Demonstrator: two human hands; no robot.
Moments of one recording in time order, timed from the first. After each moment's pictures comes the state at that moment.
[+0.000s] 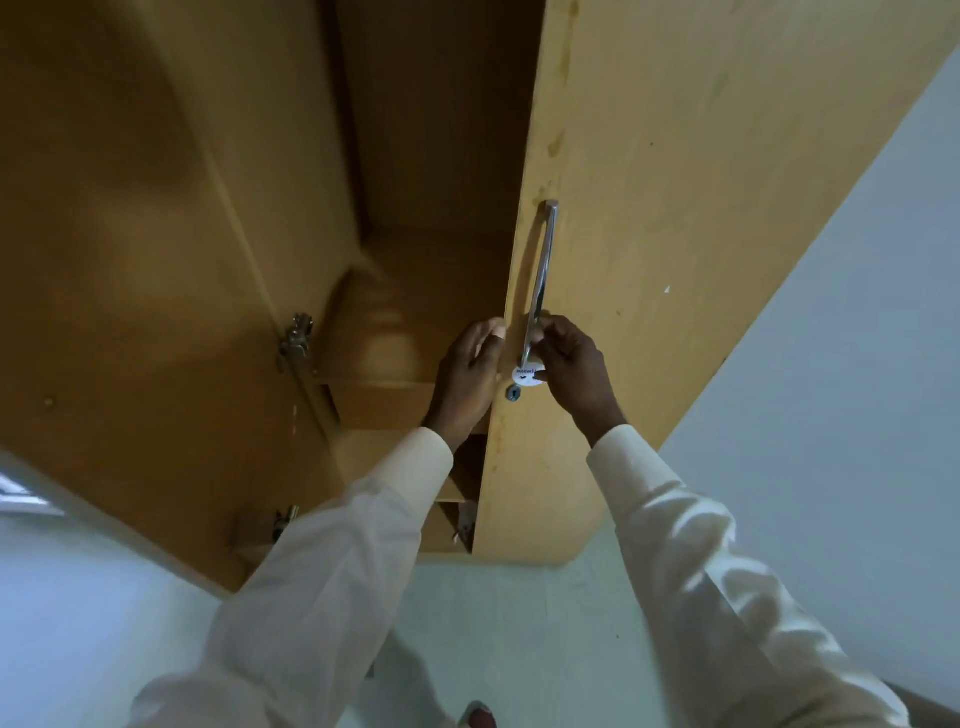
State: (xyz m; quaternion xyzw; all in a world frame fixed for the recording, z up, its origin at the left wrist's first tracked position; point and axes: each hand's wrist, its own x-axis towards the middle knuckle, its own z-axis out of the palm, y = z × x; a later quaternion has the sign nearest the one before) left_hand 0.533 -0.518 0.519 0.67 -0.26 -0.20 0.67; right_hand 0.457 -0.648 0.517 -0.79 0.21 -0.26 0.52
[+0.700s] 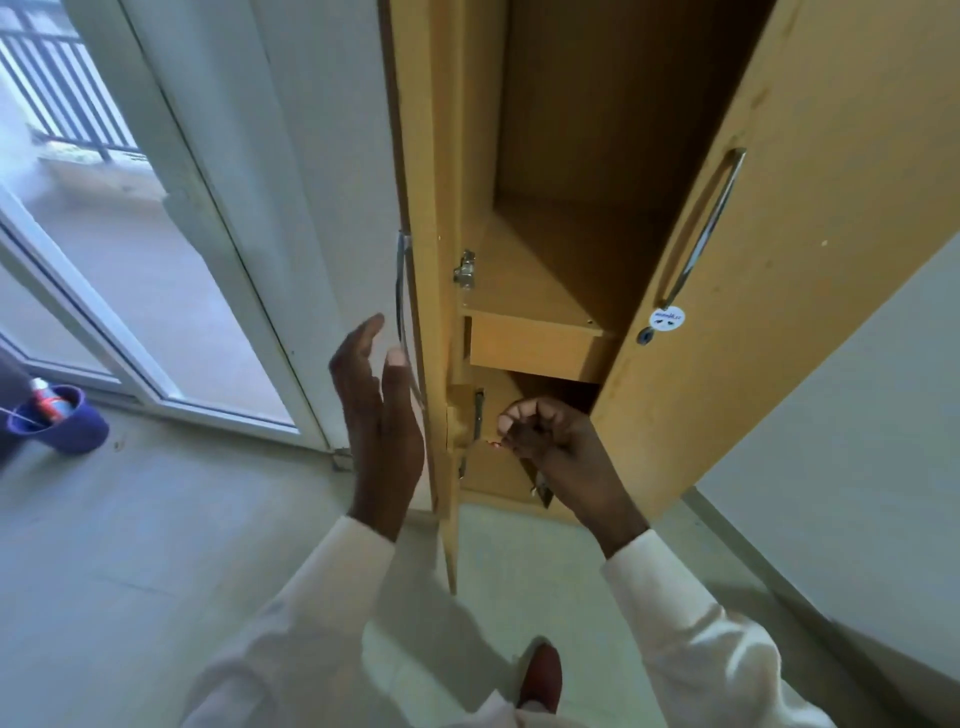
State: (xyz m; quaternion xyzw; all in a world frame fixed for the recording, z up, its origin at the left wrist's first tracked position) left_hand 0.468 -0.195 0.532 0.72 -0.15 0.17 0.65; right_hand 0.383 -0.355 0.499 -0.73 0.07 -0.15 0.67
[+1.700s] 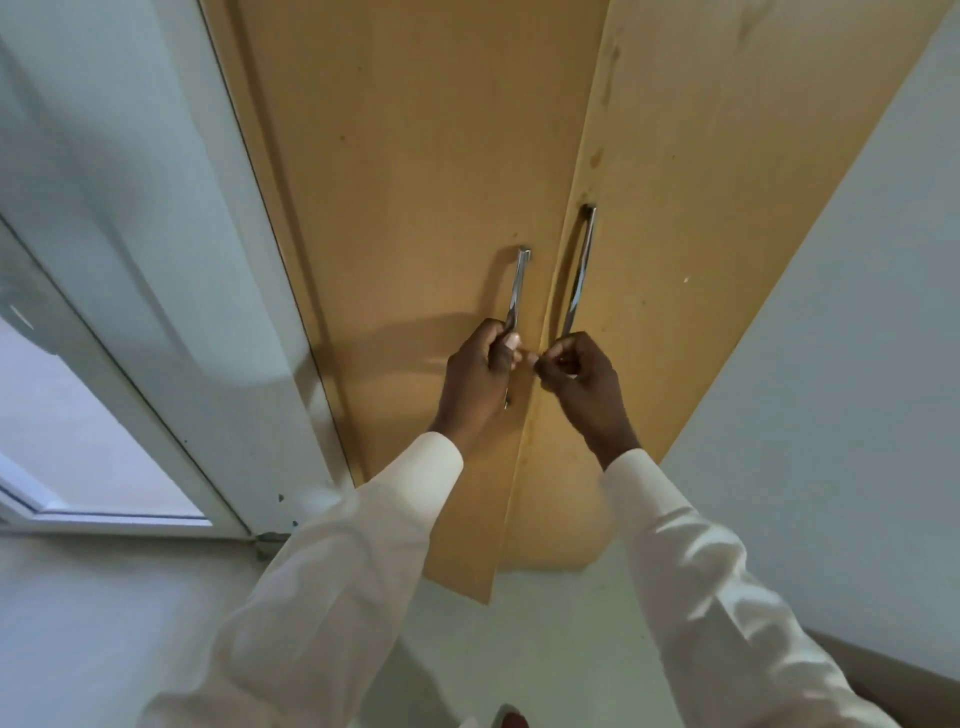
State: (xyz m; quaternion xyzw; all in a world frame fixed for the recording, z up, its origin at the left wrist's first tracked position) left_hand 0.507 -0.417 0.555 0.72 -0.34 -0.08 0.60; right_hand 0.423 -0.543 0.527 -0.76 0.22 -0.35 0.50
